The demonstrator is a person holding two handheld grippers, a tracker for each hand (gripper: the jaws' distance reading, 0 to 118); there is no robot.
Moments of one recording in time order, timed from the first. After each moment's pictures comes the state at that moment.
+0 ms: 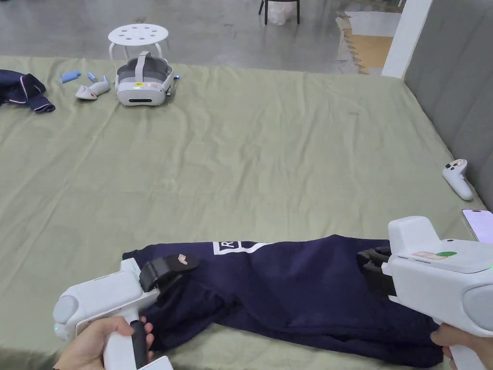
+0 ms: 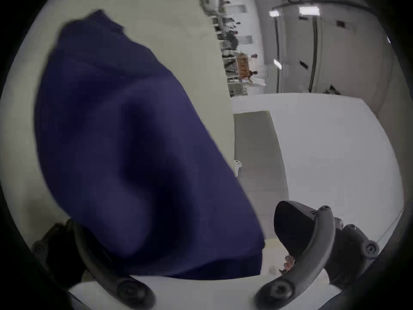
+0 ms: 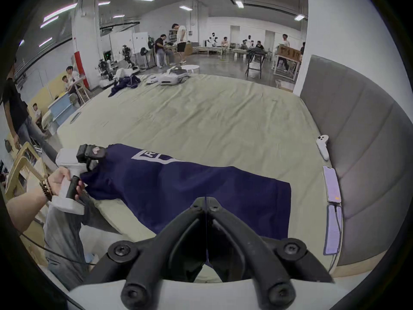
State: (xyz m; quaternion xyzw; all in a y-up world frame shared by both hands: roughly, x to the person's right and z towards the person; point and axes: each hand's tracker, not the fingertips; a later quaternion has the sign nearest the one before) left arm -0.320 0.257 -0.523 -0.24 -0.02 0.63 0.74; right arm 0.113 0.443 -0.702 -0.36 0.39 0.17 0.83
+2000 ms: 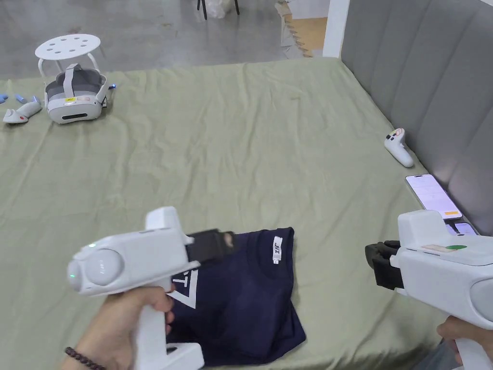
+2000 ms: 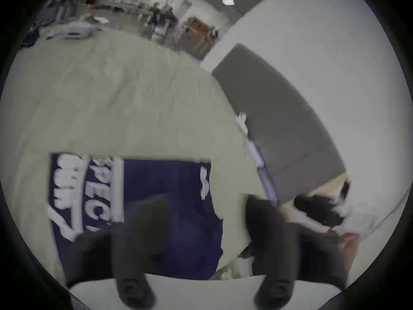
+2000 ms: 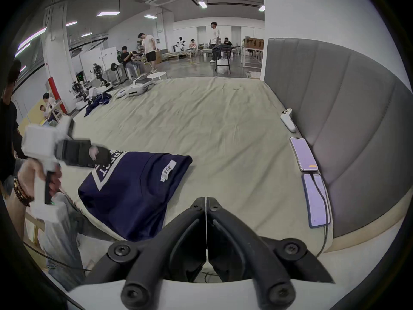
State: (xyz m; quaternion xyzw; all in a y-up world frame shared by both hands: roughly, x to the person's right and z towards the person) left arm -0.191 0.389 -0.613 -0.31 -0.02 0.35 0.88; right arm 0.200 0.431 -0.721 -0.38 0.31 0.11 0.87
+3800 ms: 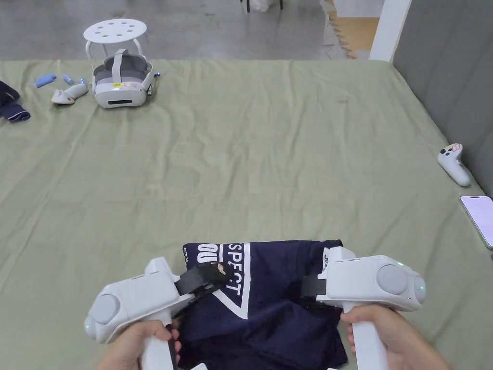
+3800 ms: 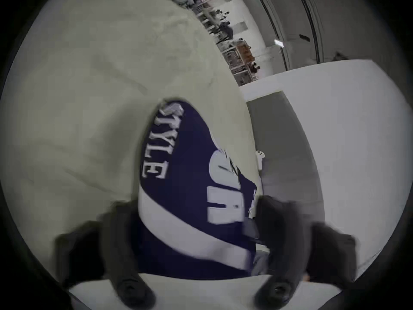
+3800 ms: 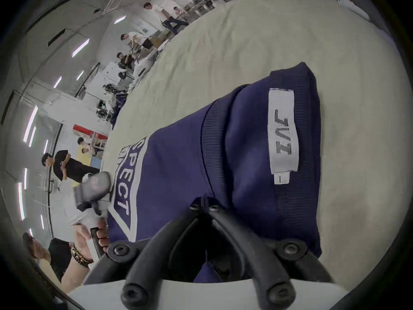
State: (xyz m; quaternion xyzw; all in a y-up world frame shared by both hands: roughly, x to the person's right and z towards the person) left arm -0.245 0.255 -0.582 -0.30 0.02 0.57 0.76; right arm 0.052 0.277 -0.772 -0.58 0.38 -0.10 0.71
